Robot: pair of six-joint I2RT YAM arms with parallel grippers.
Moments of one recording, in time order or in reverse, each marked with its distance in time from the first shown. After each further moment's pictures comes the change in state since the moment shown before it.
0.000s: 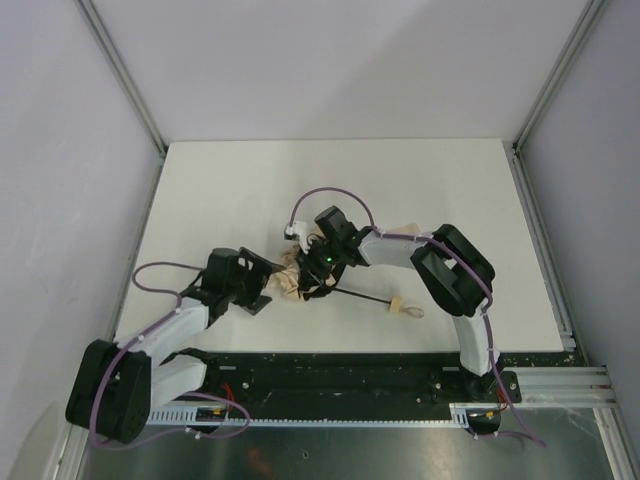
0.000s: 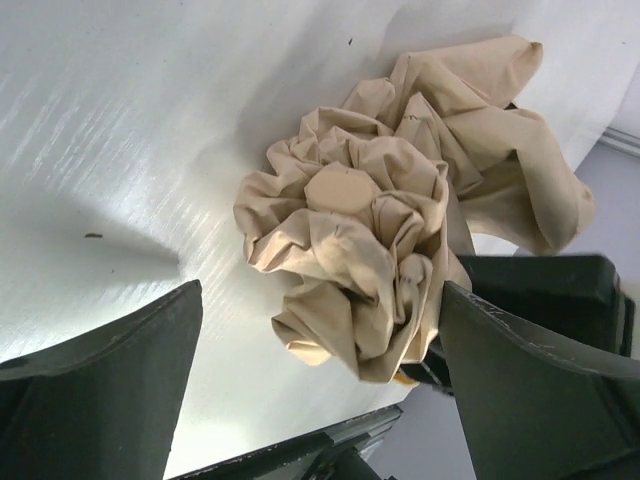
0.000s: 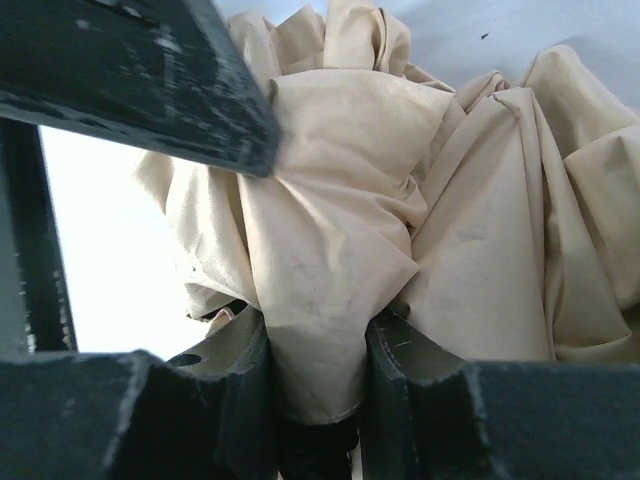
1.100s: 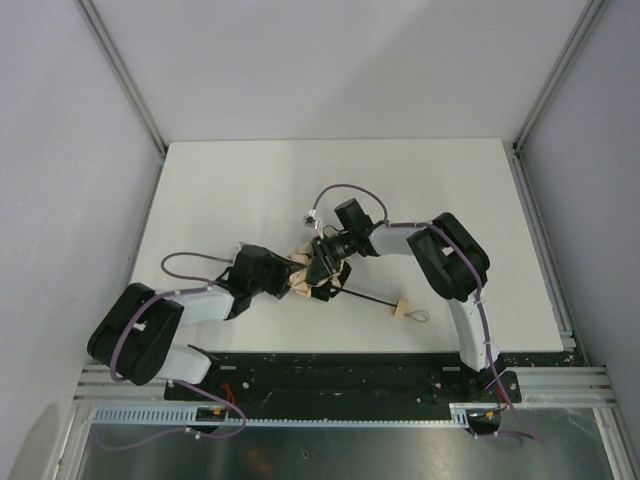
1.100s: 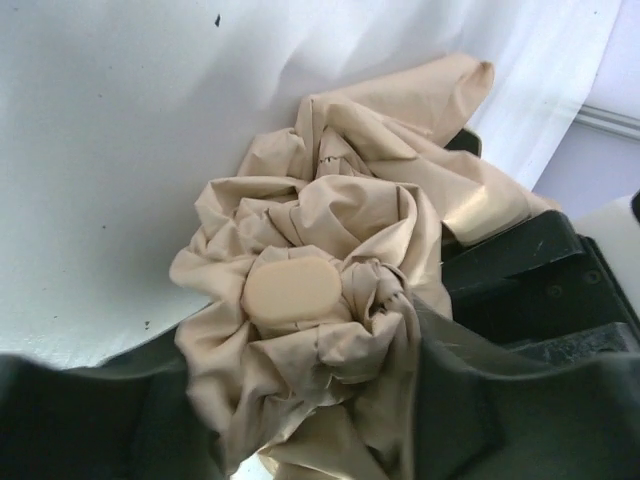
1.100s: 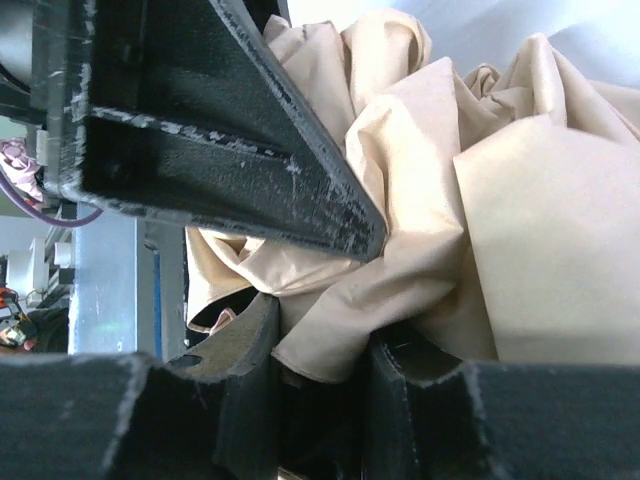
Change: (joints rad) left arm -0.177 0.284 0.008 0.395 -0.115 -0.088; right arm -0.153 0.116 0.003 0.131 -0.475 0.283
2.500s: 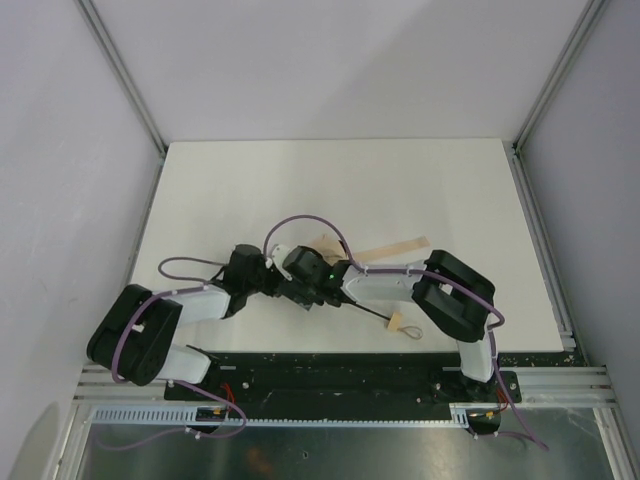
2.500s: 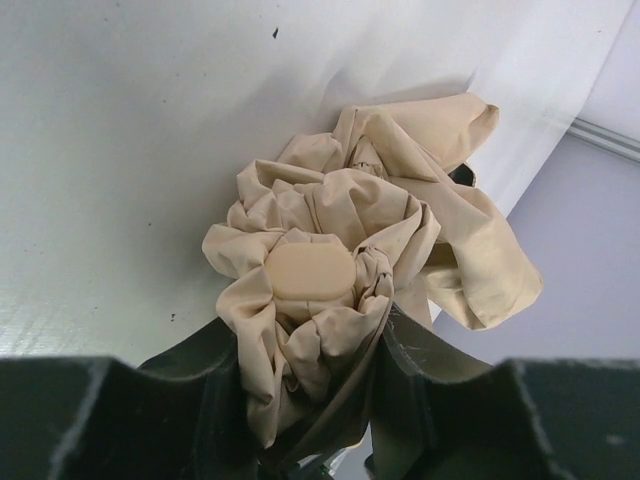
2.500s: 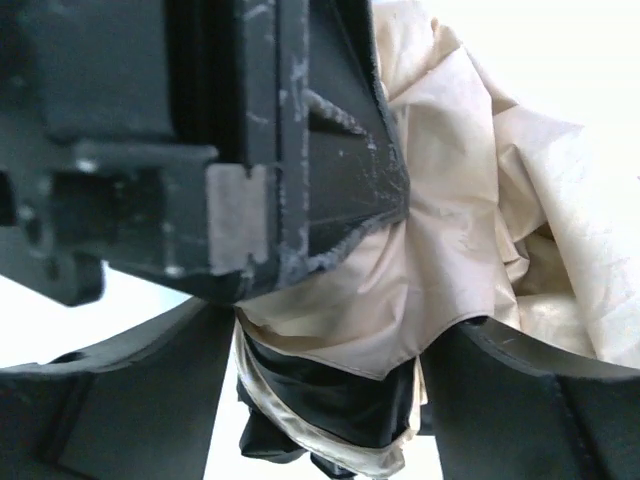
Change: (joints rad) left arm 0.048 0.002 -0.018 -0.005 0.070 -0.044; right arm 0.432 -0.203 -0.054 -0.191 1.291 -0.223
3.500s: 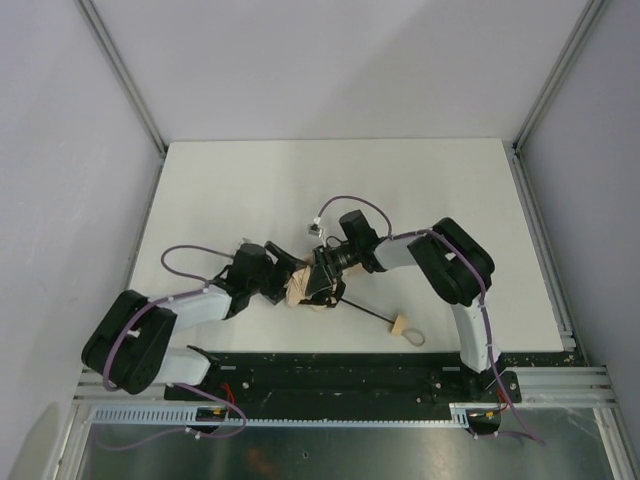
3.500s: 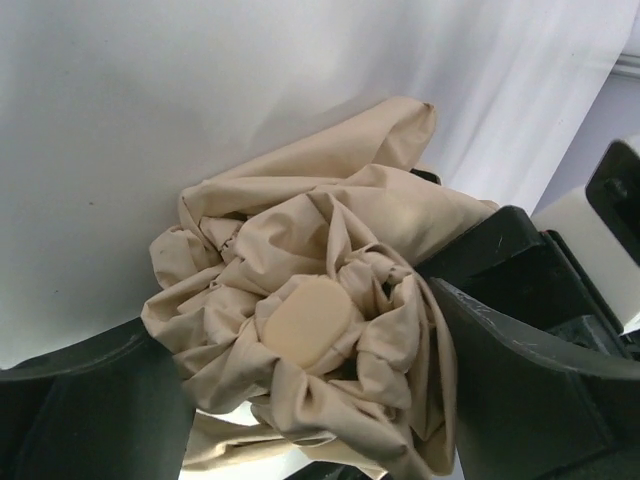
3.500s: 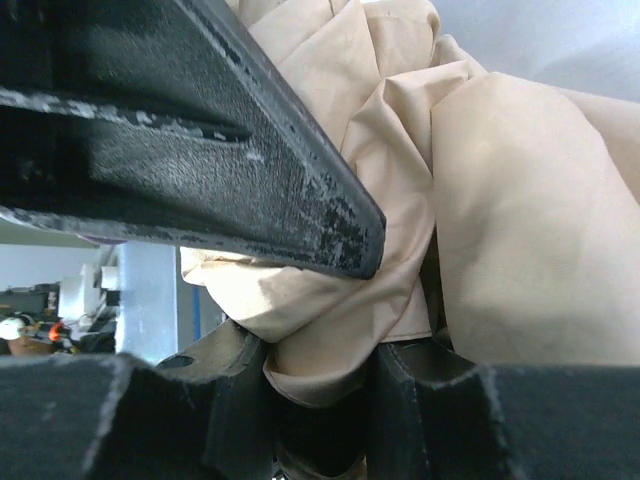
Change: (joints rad) left arm -0.051 -0.059 0.032 -0.081 -0.031 0.149; right arm -0.402 0.143 -0.131 0.448 -1.266 0.446
